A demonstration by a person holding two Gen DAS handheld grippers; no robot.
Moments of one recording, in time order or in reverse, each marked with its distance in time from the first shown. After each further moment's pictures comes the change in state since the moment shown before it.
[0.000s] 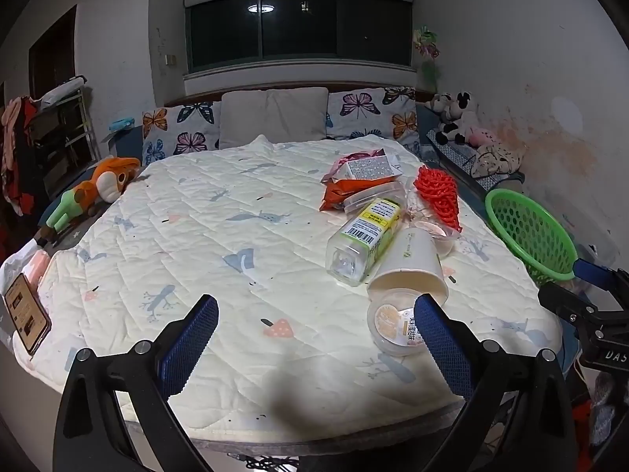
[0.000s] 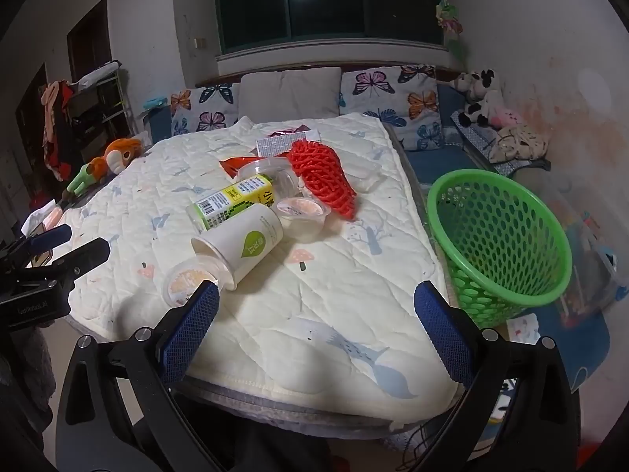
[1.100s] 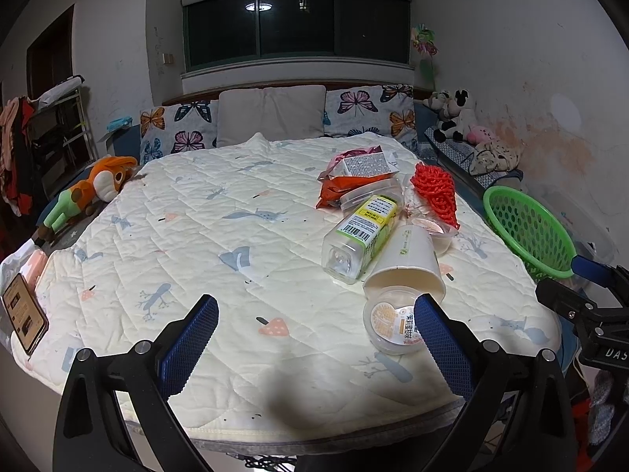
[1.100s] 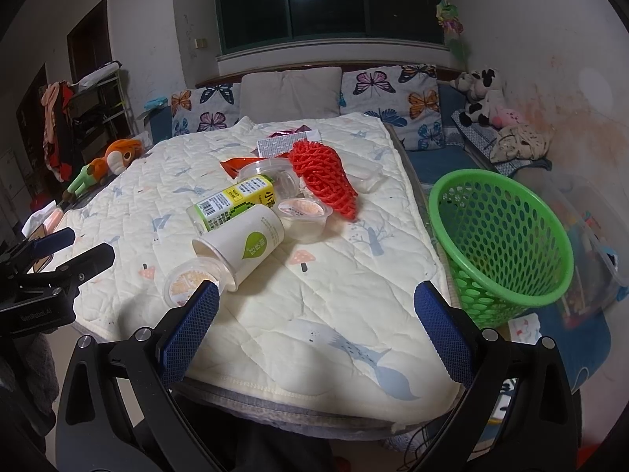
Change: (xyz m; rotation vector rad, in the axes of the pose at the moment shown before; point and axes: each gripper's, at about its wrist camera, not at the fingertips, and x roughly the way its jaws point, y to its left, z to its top) left arm 0.000 0.000 0.000 0.003 0.002 -0.002; right arm 0.002 0.000 0.001 0.002 -0.001 0.009
